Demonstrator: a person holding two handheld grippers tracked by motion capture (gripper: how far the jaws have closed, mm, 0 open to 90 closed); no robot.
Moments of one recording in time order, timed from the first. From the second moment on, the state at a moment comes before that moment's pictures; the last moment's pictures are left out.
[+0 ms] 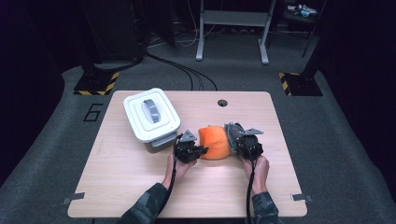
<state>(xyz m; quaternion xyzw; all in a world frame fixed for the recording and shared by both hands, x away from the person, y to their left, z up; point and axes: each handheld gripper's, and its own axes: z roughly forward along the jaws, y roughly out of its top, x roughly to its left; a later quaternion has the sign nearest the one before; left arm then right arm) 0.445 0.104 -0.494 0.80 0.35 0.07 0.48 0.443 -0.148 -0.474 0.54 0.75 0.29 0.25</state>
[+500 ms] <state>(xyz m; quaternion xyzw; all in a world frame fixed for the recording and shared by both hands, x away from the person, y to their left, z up) 0.449 0.109 -0.496 0.80 0.35 0.07 0.48 0.429 -0.107 -0.453 0.48 0.78 0.33 0.25</state>
